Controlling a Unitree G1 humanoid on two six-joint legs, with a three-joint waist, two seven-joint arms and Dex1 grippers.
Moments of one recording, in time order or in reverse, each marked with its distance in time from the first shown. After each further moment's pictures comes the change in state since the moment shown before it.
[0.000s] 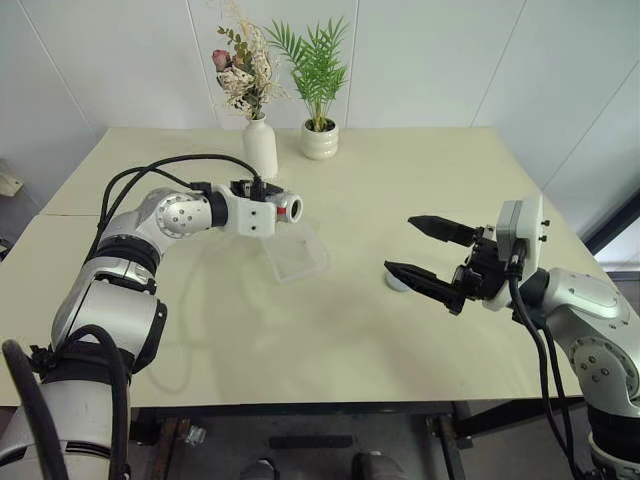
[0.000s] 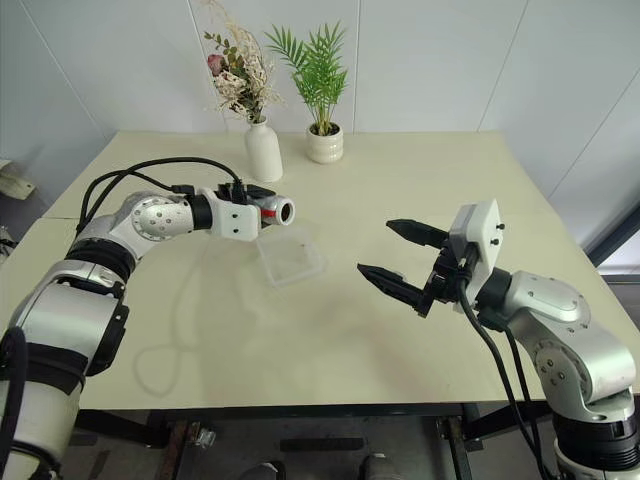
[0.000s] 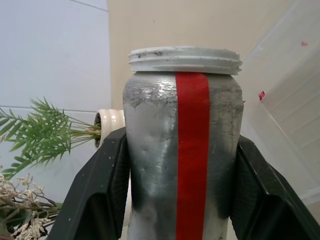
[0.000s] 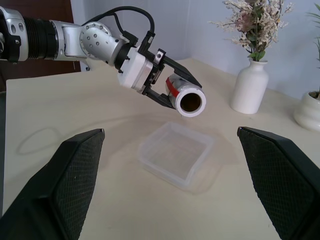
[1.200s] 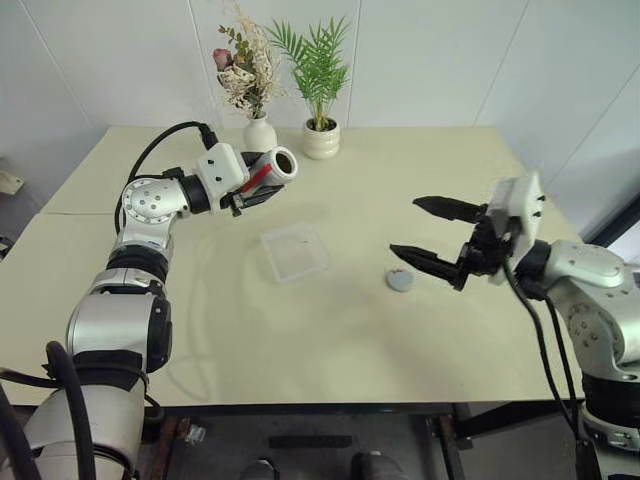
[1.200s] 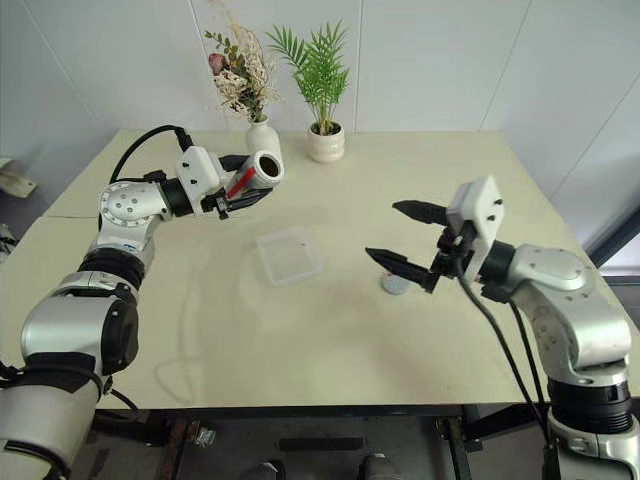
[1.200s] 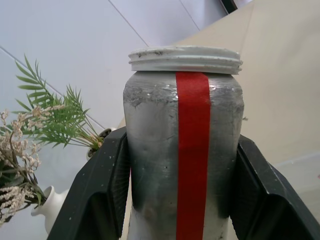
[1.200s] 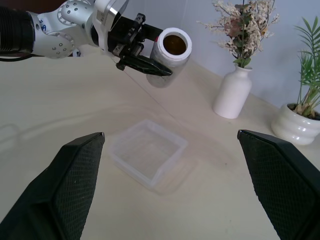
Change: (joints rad) left arm 0.056 -0.076 0.437 -0.034 -0.554 0.187 -0.563; right arm -0.153 -0.022 -0.015 0.163 -0.144 -0.033 0.169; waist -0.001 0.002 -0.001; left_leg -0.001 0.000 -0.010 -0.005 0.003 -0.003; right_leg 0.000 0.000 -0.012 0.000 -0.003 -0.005
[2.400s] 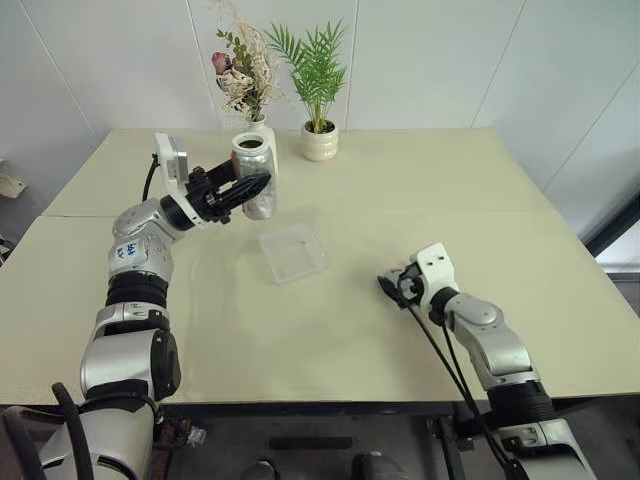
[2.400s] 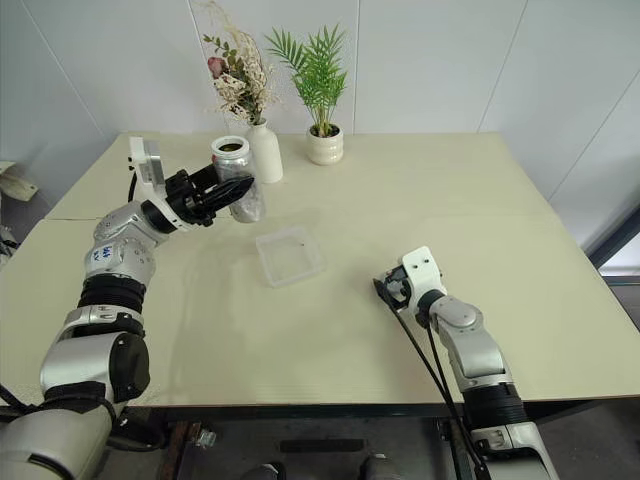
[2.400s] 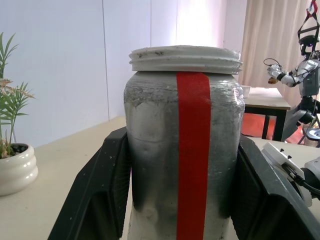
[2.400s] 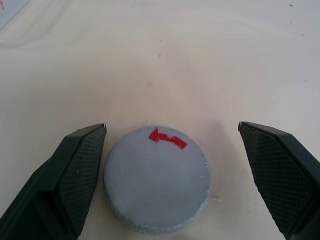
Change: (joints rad) left arm 0.206 -0.056 0.250 -0.392 -0.536 0.761 -0.329; right arm 0.046 0.314 0.252 0.431 -0.494 -0.140 -0.538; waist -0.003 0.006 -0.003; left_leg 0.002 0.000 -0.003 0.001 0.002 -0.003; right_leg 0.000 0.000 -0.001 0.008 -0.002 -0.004
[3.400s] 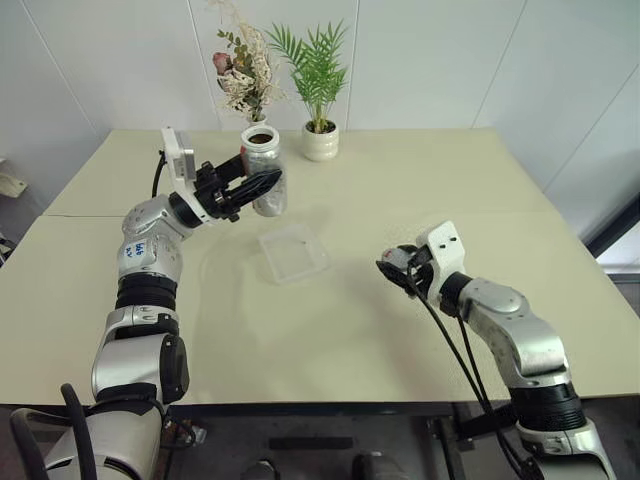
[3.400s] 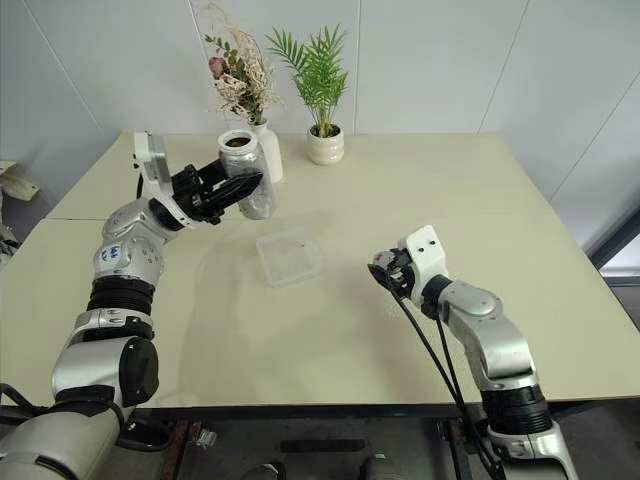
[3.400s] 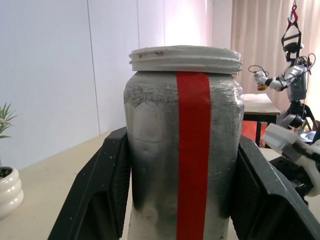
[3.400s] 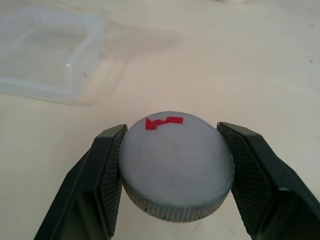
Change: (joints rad) left arm 0.033 -0.044 0.003 -0.117 -0.020 0.032 0.001; right arm 0.002 -0.030 -0.018 -0.164 0.097 0.144 0.056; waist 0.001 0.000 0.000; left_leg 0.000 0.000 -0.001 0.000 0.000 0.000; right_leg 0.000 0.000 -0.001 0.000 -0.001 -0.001
